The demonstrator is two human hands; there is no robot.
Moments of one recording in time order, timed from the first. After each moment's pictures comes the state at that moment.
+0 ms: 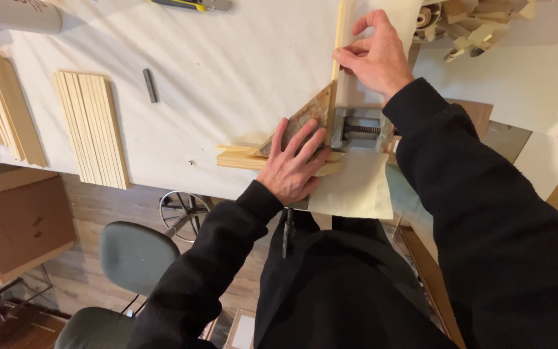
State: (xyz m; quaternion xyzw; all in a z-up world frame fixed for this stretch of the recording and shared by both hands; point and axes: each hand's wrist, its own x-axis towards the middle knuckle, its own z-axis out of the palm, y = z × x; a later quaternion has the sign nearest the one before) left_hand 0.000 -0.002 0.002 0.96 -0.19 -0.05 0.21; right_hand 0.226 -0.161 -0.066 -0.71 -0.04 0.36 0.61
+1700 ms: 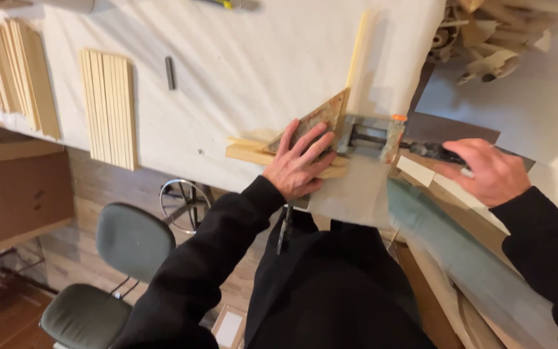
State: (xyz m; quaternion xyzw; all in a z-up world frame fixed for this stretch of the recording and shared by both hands) left_hand -0.004 -0.002 -0.005 0.96 -0.19 -0.05 0.22; right_hand 0.157 -0.374 -0.036 -0.86 -0.44 0.08 0.26
